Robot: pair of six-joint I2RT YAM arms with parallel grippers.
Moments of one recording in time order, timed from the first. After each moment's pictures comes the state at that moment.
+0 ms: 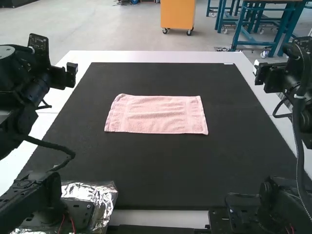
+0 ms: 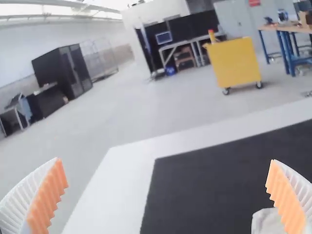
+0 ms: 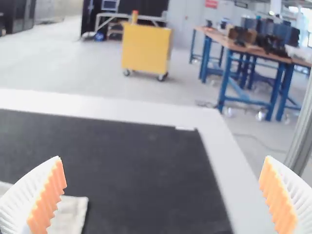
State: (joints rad) left arm 0.02 0.58 0.52 0.10 -0.06 0.29; right arm -0.10 0.62 0.55 0.02 -0.13 -0.11
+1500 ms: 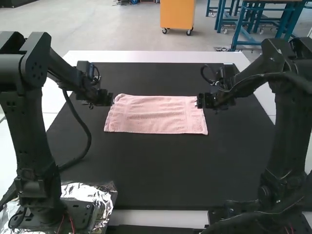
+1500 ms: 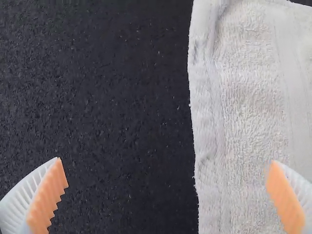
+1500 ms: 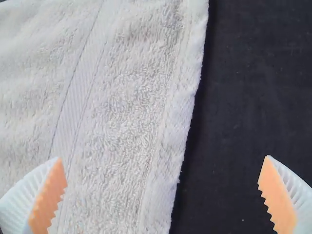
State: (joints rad) left arm 0.02 1.94 1.11 -0.04 0.08 0.02; right arm 0.18 2.00 1.12 0.04 -0.16 0.03
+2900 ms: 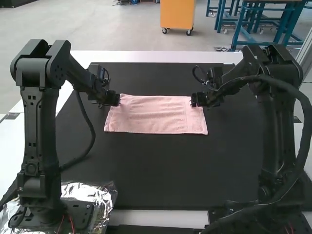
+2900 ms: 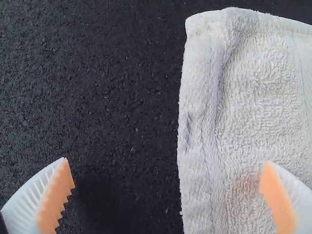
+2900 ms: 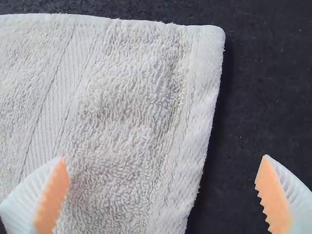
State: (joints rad) left arm -0.02 2.18 1.33 0.00 0.04 0.05; right arm 0.20 2.25 1.39 0.01 -0.11 -0.04
